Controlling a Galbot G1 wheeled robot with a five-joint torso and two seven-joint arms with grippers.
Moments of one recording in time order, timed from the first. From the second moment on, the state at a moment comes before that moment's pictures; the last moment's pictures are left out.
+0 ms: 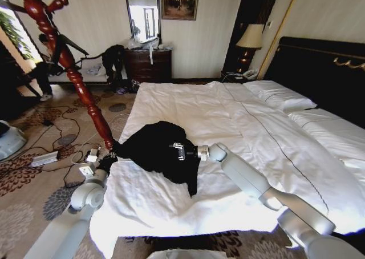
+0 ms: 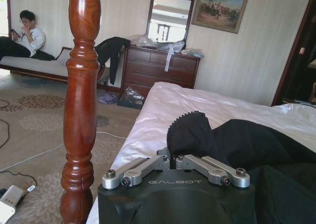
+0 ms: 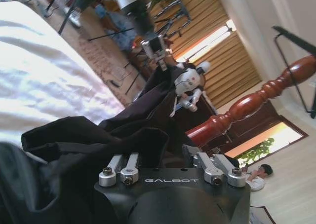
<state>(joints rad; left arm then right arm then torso) 1.29 -0.94 -0.53 -1.97 -0.83 0.19 -0.33 -0.40 1.03 -0.28 1.27 -0.04 0.70 -0.63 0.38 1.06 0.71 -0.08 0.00</state>
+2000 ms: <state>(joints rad) 1.06 -0.39 -0.71 -2.12 -1.09 0.22 -0.33 -0.39 0.47 0.01 2.12 1.31 -0.25 0.20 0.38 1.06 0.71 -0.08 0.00</state>
